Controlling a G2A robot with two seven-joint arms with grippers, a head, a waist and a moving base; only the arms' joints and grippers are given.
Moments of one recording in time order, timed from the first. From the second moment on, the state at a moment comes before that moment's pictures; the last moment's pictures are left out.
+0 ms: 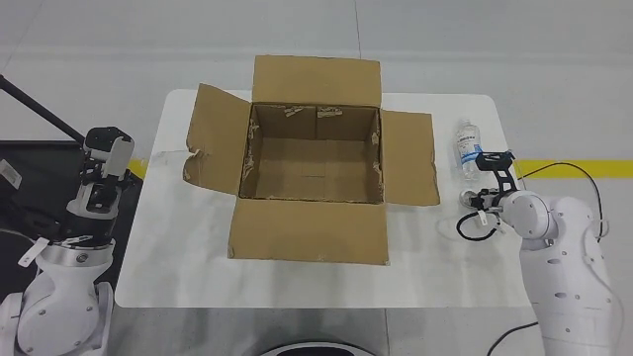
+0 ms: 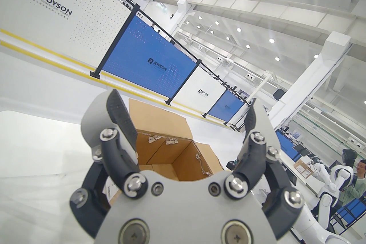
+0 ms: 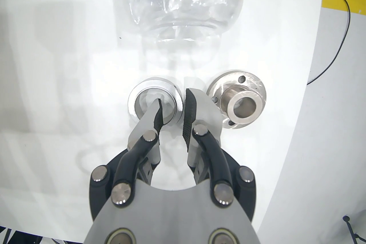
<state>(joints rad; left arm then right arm) 1.72 -1.28 -1.92 -2.22 0.30 -0.37 -0.12 -1.06 -1.15 1.56 -1.44 -1.16 -0.09 1.16</state>
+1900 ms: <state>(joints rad) 1.78 -1.28 -2.02 -2.23 0.21 -0.37 -0.06 -0.77 -1.27 0.77 -1.85 -1.20 0.12 0.94</state>
